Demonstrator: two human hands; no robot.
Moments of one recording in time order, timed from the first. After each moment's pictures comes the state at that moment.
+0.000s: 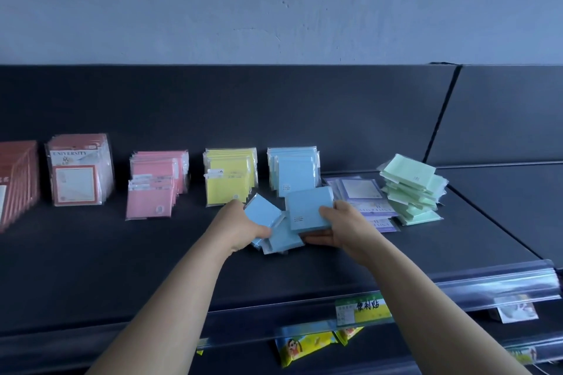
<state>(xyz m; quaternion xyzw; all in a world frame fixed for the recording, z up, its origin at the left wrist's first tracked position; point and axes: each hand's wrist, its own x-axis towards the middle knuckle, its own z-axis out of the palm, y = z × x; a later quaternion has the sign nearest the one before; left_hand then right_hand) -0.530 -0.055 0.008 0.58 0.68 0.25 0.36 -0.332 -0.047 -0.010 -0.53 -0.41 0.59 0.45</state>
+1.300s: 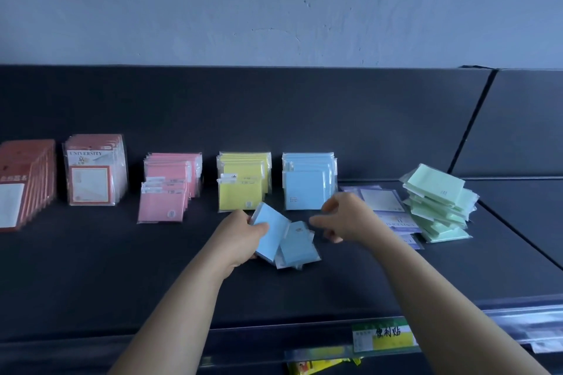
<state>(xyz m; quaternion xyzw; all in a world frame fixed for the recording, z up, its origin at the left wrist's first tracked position) -0.540 -0.061 0.011 0.55 0.67 0.30 0.40 -0.338 -0.021 0.013 -0.65 -0.64 0.32 0.25</state>
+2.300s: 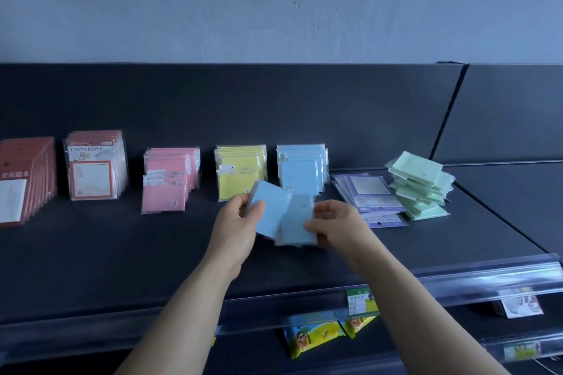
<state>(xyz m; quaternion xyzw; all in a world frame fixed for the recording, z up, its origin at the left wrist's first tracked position) -0.538 -0.090 -0.002 0.47 0.55 0.52 0.45 -0.362 -0.081 -0.003 -0.54 -0.47 0.53 0.46</state>
